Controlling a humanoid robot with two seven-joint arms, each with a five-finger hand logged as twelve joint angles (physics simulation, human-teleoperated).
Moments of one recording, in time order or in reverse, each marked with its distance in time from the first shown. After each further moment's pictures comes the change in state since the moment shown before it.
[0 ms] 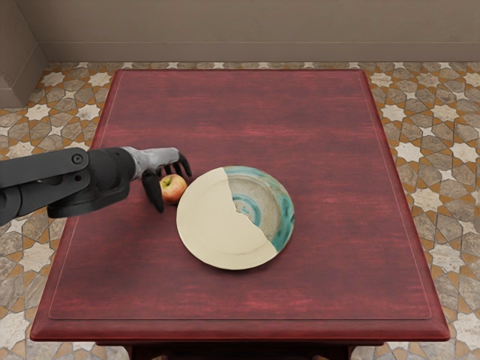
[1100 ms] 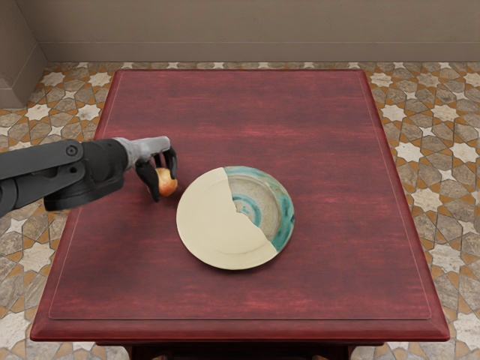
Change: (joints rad) left arm -0.014 0.012 -0.003 0.032 -0.017 0.038 -0.001; right arm -0.002 0.000 -0.004 0.000 0.000 0.000 -0.001
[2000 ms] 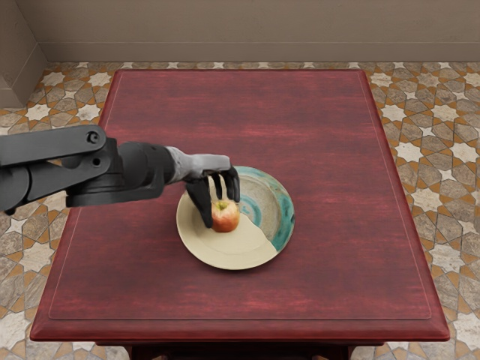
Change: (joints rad) left arm -0.095 -0.075 -0.029 -0.151 -0.206 -0.106 0.001; right arm 0.002 0.000 0.000 0.000 -0.001 0.000 -0.001
